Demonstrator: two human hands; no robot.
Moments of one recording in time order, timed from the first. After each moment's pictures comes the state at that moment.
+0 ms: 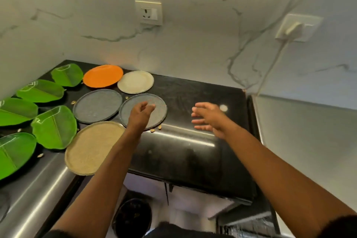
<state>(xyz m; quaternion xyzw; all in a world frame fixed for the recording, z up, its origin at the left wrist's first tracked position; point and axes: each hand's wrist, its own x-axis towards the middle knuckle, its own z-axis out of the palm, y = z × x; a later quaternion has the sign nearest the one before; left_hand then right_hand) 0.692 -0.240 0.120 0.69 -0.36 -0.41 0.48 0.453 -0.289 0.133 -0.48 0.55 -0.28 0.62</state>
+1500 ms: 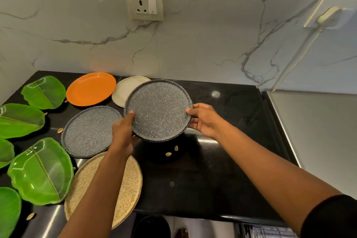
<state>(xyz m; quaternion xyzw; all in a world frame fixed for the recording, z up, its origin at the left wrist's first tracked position) 0.822 -0.342 0.060 0.64 -0.17 -0.51 0.55 0.574 -0.396 0.089 -0.30 0.55 -0.36 0.69</state>
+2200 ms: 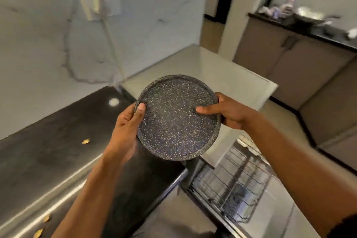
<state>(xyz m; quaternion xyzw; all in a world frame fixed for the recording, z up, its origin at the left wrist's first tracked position) 0.444 -0.293 0.131 0.27 -0.56 -0.73 0.28 0.201 -0.131 0.164 -0.27 0.62 -0.52 0.51</state>
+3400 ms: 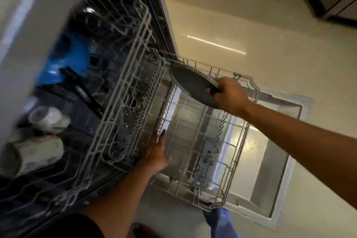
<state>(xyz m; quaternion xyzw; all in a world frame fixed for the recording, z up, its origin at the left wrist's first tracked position) 0.099 -0.085 -0.447 0.19 -0.88 -0.13 -0.42 -0.132 0.111 -0.364 -0.17 0.88 -0.33 0.30</state>
